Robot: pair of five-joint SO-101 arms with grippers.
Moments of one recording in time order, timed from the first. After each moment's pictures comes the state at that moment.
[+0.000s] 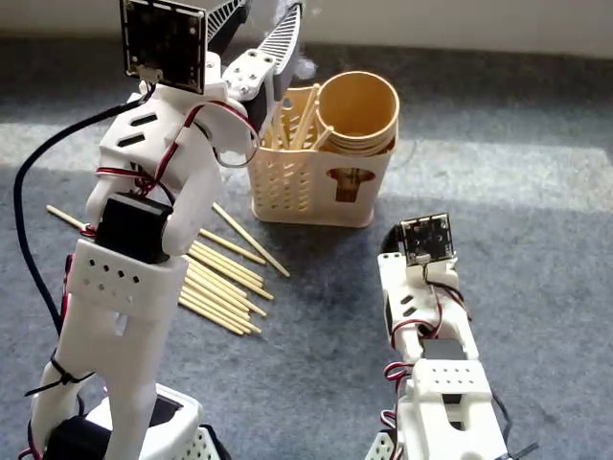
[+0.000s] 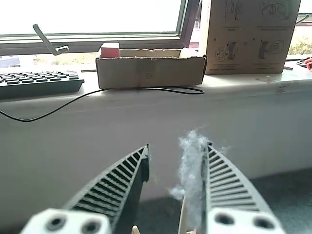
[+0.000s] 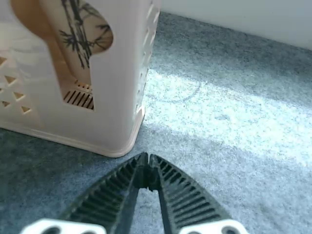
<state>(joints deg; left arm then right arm) 14.2 -28.9 2.6 32.7 4.2 -6.3 -55.0 89.4 -3.0 14.5</state>
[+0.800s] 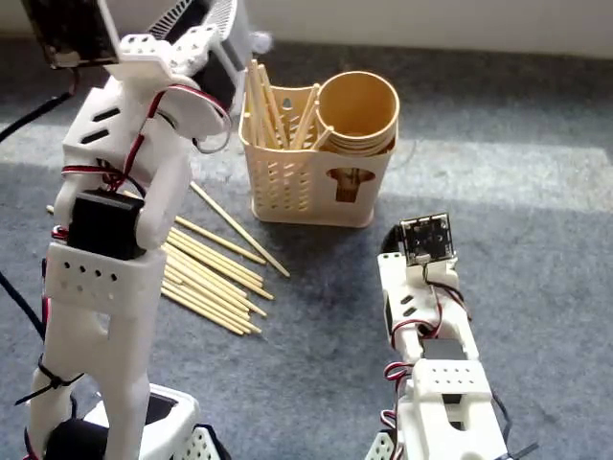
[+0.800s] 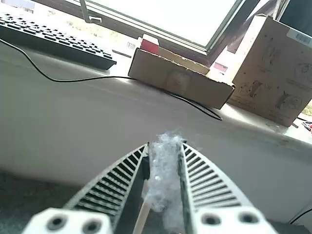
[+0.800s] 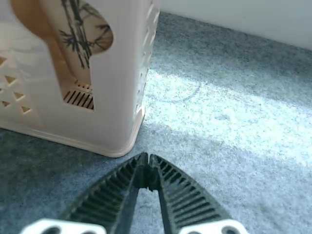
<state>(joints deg) 7.5 -28.7 0.3 34.2 27.4 -6.3 -55.0 89.4 -3.0 14.5</state>
